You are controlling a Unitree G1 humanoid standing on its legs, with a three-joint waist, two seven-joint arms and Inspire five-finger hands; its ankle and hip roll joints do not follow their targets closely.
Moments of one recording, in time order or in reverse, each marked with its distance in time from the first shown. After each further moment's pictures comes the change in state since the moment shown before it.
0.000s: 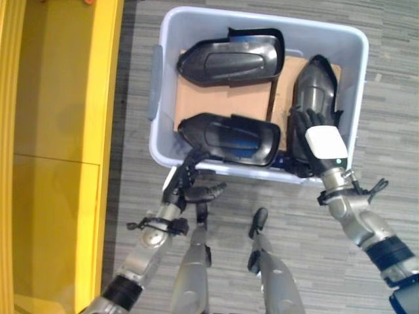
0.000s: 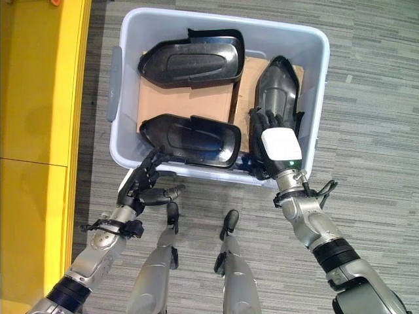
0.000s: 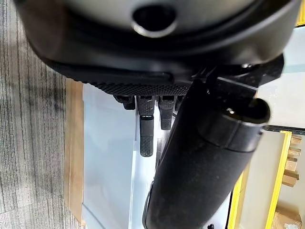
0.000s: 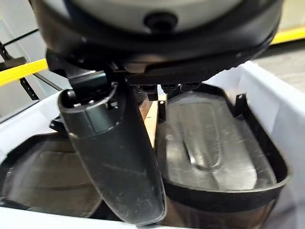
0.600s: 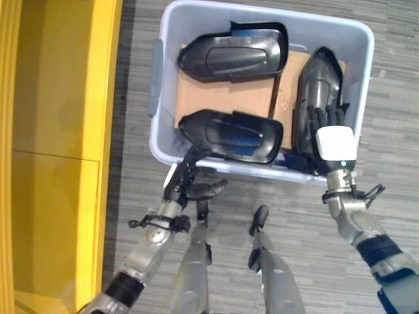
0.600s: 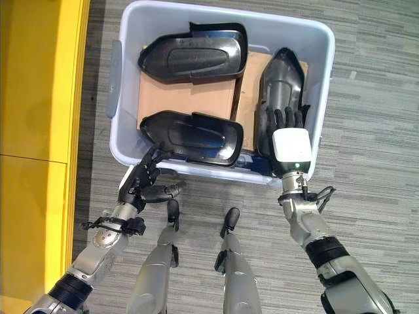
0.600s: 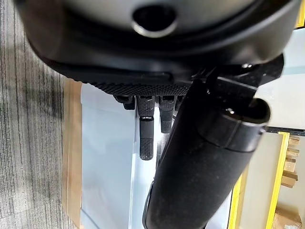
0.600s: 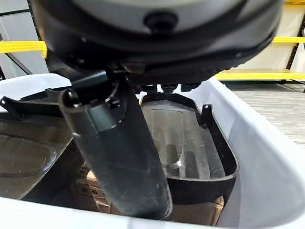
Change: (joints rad) left arm -0.025 0.000 -0.023 0.005 0.009 -0.024 0.036; right arm -0.042 0.069 -0.008 0.157 -0.126 0.099 -0.113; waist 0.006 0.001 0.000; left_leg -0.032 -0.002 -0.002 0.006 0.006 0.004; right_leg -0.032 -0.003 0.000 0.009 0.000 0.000
